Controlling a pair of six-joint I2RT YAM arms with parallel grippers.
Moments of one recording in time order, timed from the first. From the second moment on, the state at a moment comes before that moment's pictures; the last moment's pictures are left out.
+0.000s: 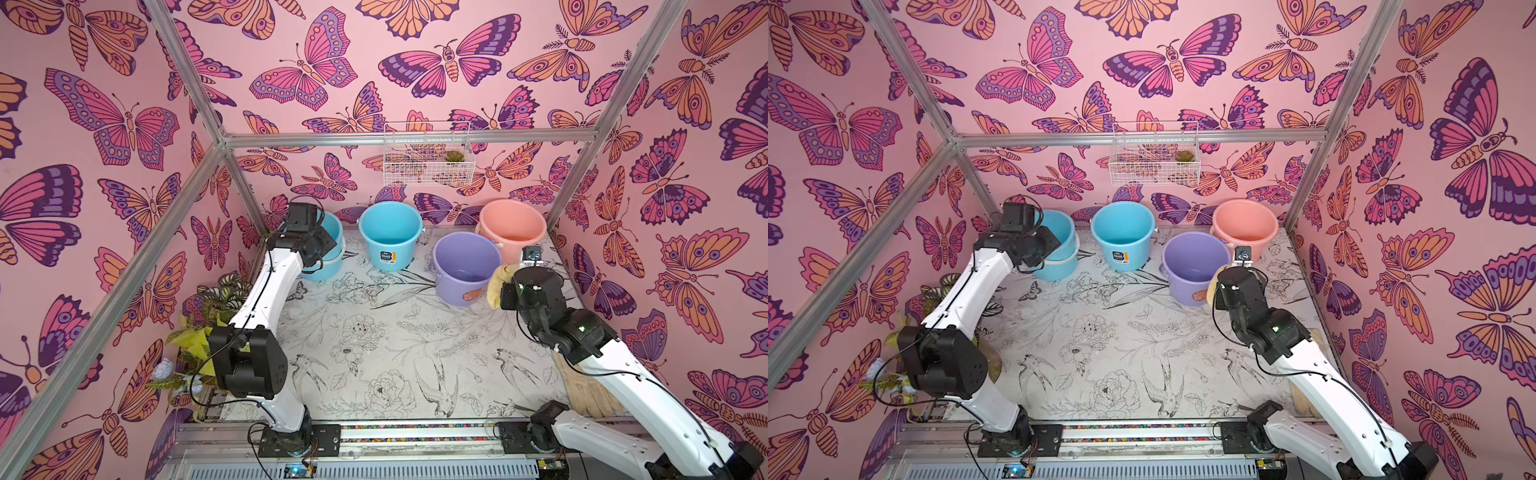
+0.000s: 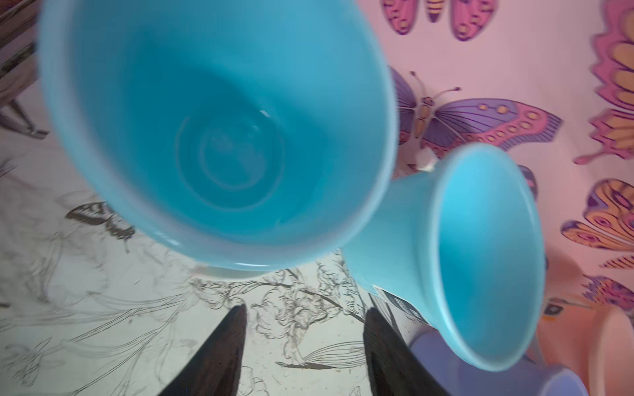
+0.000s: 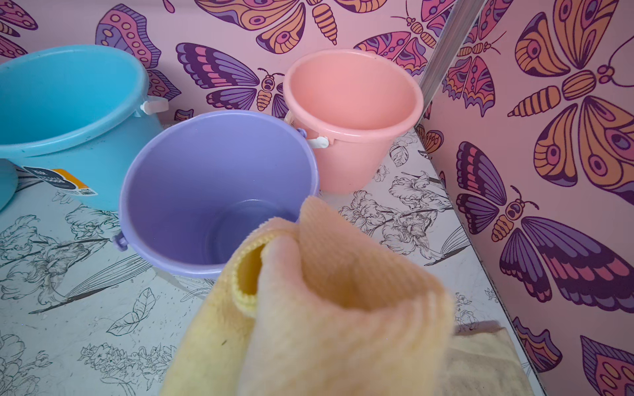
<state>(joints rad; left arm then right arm) -0.06 1.66 1.57 -0.76 -0.02 -0.78 0.55 0.97 1.04 -0.69 0.58 0.34</state>
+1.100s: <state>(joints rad) 0.14 1.81 1.59 -0.72 0.04 -0.77 0.54 0.95 1.05 -0.72 0.55 0.34</state>
